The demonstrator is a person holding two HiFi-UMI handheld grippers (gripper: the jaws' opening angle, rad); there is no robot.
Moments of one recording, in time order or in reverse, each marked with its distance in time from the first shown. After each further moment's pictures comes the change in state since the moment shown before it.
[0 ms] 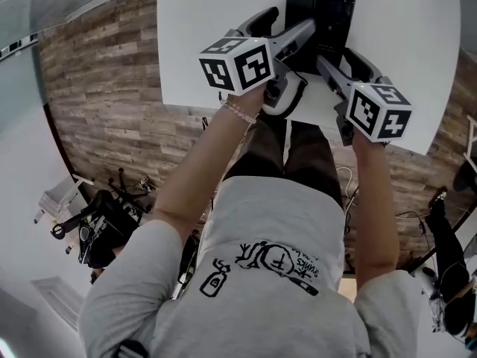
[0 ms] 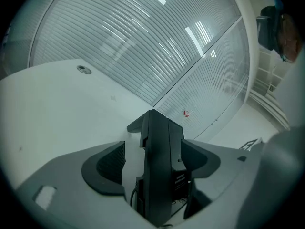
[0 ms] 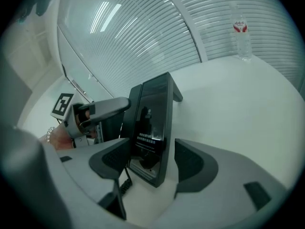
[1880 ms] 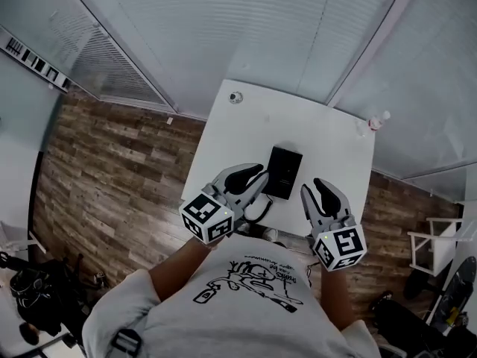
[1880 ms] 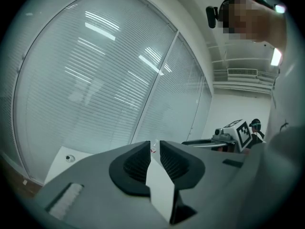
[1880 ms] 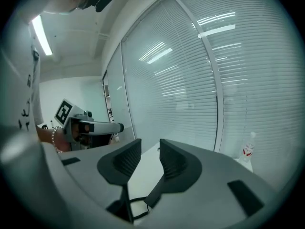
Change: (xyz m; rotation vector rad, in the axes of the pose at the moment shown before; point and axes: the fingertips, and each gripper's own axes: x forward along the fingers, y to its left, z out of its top) left arm -0.218 -0.224 0.139 0.446 -0.285 -0.131; right arm -0.243 0.185 0.161 -0.509 -0.467 0.041
